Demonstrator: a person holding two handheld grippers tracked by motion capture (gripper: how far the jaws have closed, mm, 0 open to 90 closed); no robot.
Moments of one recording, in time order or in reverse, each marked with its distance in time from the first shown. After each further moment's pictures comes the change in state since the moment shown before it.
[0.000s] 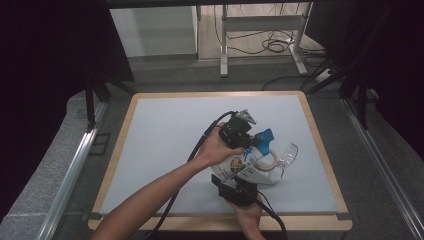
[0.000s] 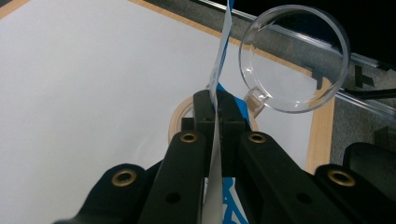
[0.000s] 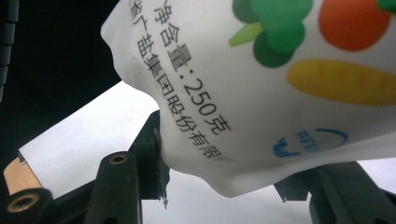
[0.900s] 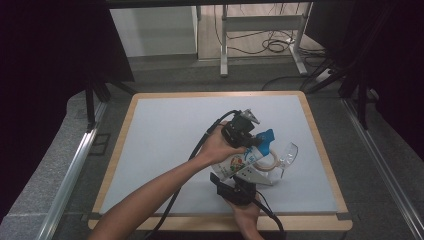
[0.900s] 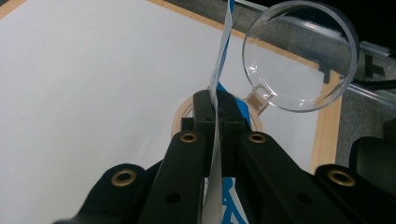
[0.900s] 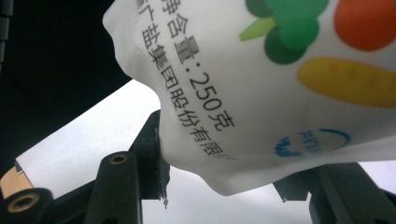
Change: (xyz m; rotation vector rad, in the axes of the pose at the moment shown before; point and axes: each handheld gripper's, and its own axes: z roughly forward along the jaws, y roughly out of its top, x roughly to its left) left arm -0.003 0.008 0.003 0.056 0.021 0.021; right arm 0.004 0.002 0.003 -0.027 -0.014 -0.001
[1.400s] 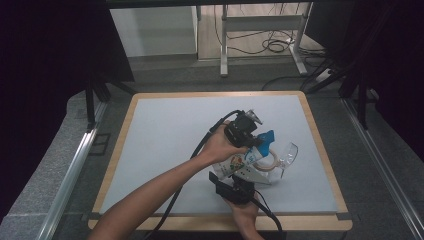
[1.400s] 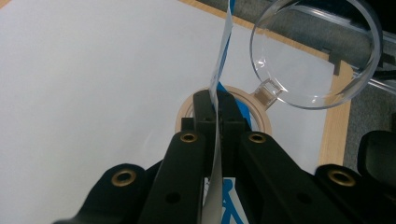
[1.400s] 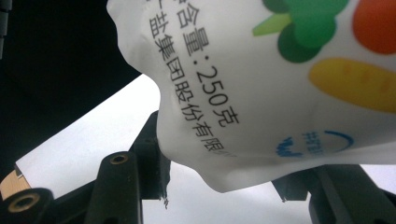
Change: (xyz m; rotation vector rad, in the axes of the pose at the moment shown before) left arm 0.001 0.005 0.006 0.044 0.015 0.012; right arm 0.001 0.001 0.004 -0.003 0.000 0.008
